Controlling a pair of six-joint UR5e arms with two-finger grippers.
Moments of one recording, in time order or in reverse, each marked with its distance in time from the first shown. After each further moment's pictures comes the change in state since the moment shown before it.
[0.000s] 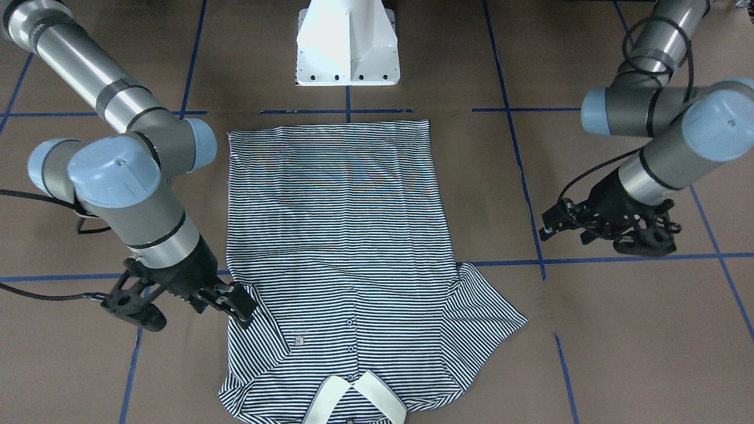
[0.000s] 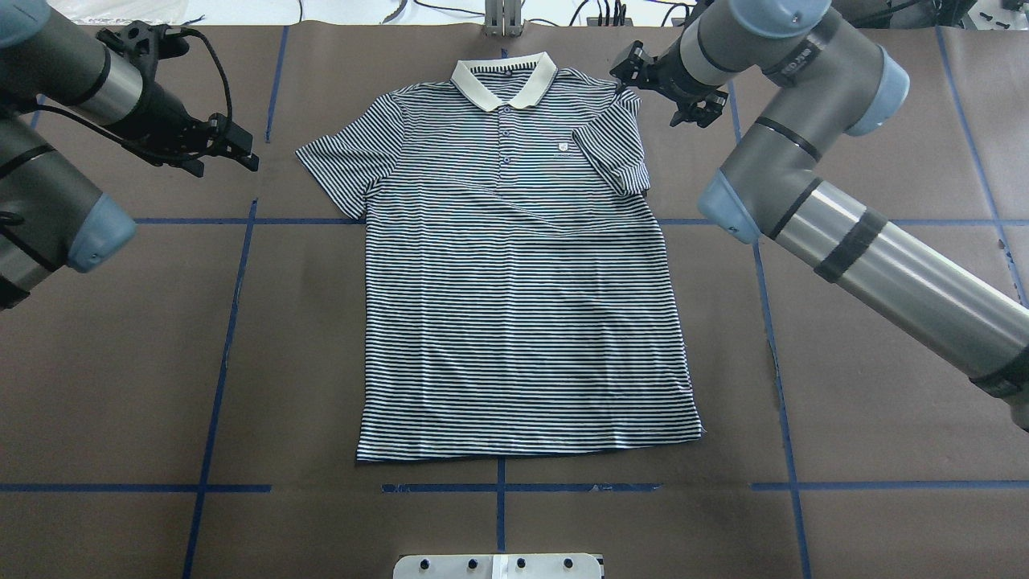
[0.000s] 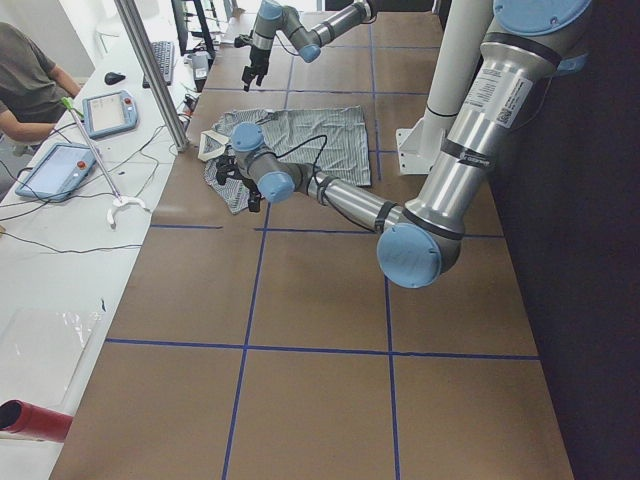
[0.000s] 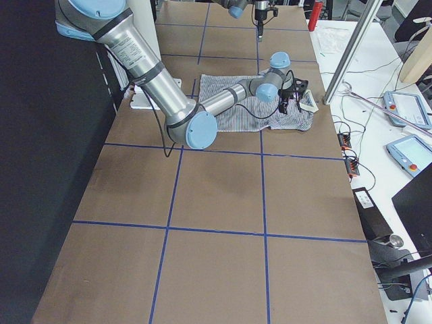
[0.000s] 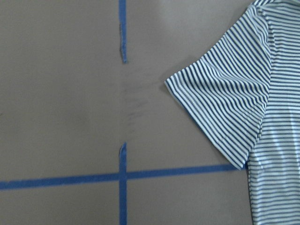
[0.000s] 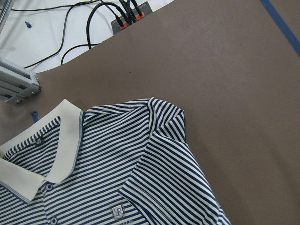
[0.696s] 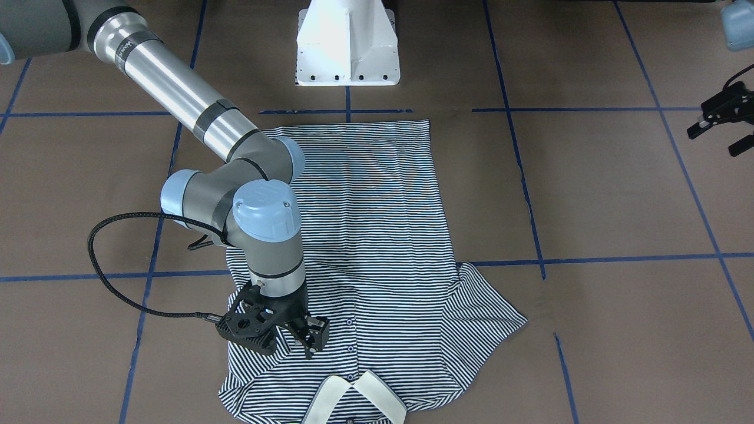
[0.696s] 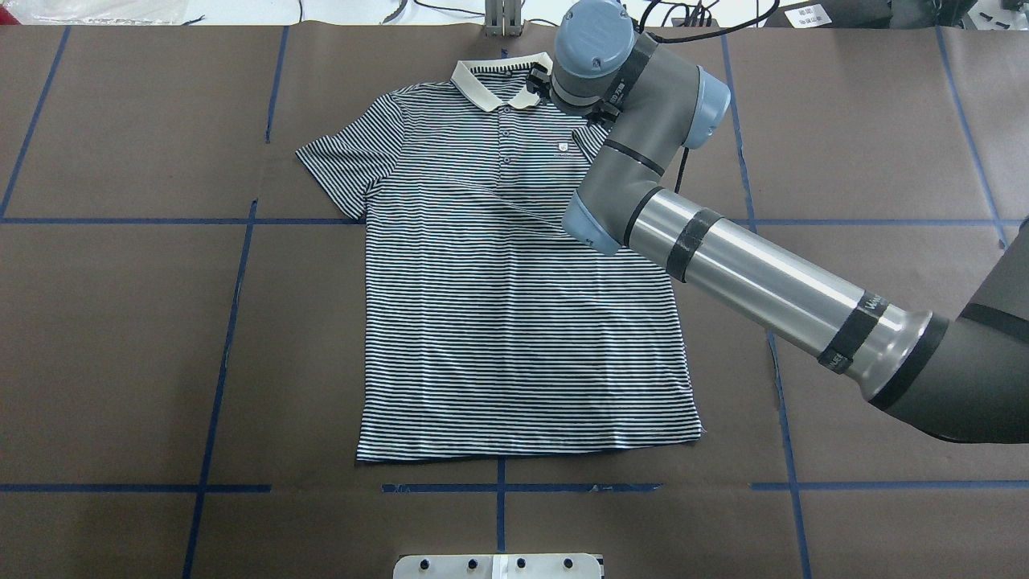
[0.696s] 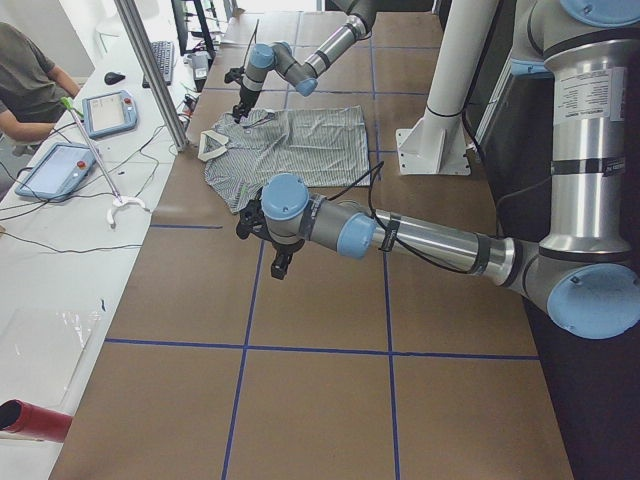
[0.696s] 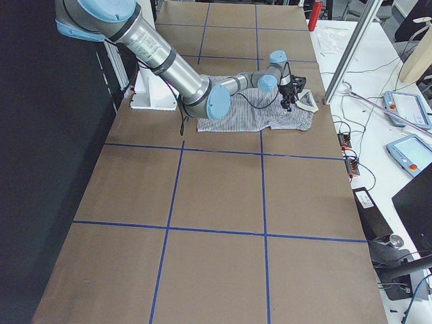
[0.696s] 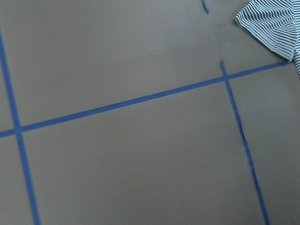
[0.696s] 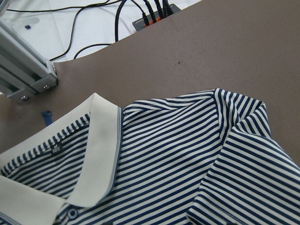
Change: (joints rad) left arm -0.317 0.449 -0.411 0.298 -0.289 0.549; right arm -0.141 0.321 -0.404 -0.007 -0.283 0.053
